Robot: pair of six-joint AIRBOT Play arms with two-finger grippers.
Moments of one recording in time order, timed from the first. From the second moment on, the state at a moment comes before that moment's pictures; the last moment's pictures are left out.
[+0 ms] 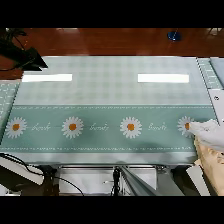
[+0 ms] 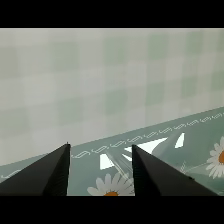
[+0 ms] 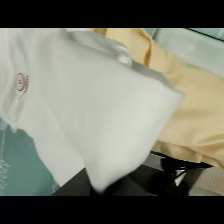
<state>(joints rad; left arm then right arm) 0.26 -1.83 2.04 1.05 -1.69 -1.39 -1.17 -0.87 1.21 -1.57 1.85 1.74</state>
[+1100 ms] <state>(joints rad) 0.29 -1.83 2.04 1.05 -1.67 -1.37 -1.50 -0.90 0.84 -2.11 1.67 1.55</state>
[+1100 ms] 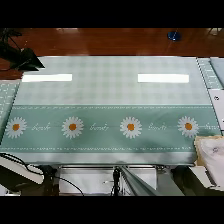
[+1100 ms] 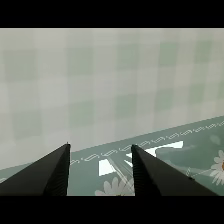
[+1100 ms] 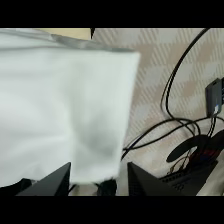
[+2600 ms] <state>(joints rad) -0.23 -1.83 2.04 1.55 -1.55 -1.37 0.05 -1.66 1.75 -1.54 1.57 1.43</state>
